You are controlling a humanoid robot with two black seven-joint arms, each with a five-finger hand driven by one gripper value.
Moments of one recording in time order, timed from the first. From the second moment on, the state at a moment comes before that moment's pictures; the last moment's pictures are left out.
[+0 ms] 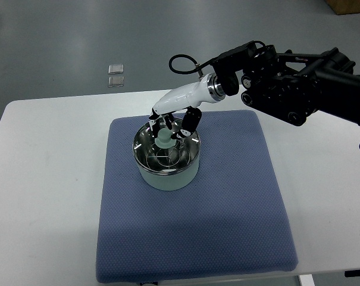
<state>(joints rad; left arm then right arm) 0.05 0.00 -0.05 -0.14 0.00 -0.02 0.05 1.39 -0.12 -0.03 0.76 -1.48 0.40 0.52</state>
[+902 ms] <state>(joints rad) 0.05 0.00 -0.05 -0.14 0.00 -0.02 0.05 1.39 -0.14 -0.01 0.76 -1.46 0.41 0.55</state>
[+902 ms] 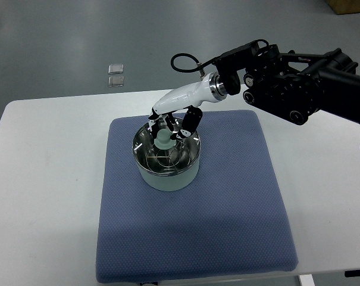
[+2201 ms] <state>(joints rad) 0.05 0.00 -0.05 -0.14 0.00 -0.02 0.05 1.27 -0.47 0.09 0.76 -1.42 0.44 0.61</state>
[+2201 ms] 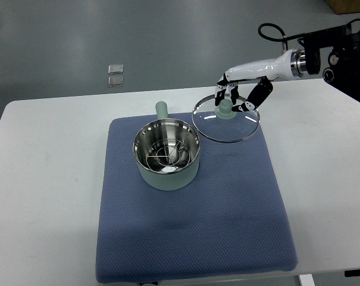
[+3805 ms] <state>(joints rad) 0.06 0.00 -0.05 -0.14 0.00 -0.02 0.05 0.94 -0.19 0.32 0.49 0.38 0.44 0.00</state>
